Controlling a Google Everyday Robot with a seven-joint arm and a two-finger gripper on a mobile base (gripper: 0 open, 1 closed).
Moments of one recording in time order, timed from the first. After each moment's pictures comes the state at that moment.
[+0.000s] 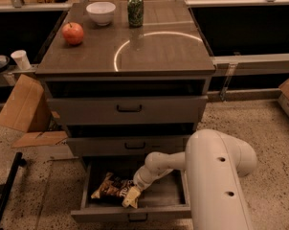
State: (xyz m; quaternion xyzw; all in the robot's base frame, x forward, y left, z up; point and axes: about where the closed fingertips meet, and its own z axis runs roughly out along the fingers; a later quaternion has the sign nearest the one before) arm 0.548 0.057 0.228 -0.52 0.81 0.25 0.12
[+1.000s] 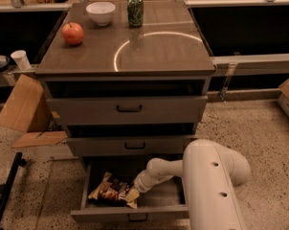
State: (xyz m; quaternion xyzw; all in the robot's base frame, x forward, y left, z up) arm 0.557 0.059 0.174 -0.50 0.81 0.26 0.14
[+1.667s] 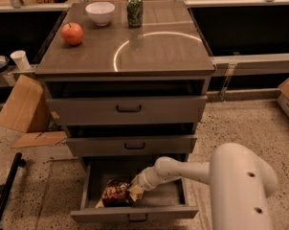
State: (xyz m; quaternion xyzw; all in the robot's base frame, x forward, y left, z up) arm 0.559 0.049 0.231 -0.52 0.78 0.27 0.21
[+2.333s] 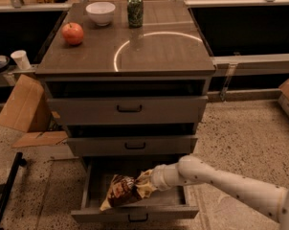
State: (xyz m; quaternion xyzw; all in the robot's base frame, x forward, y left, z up) arm 0.517 0.013 0.368 -0.55 0.71 0.30 0.32
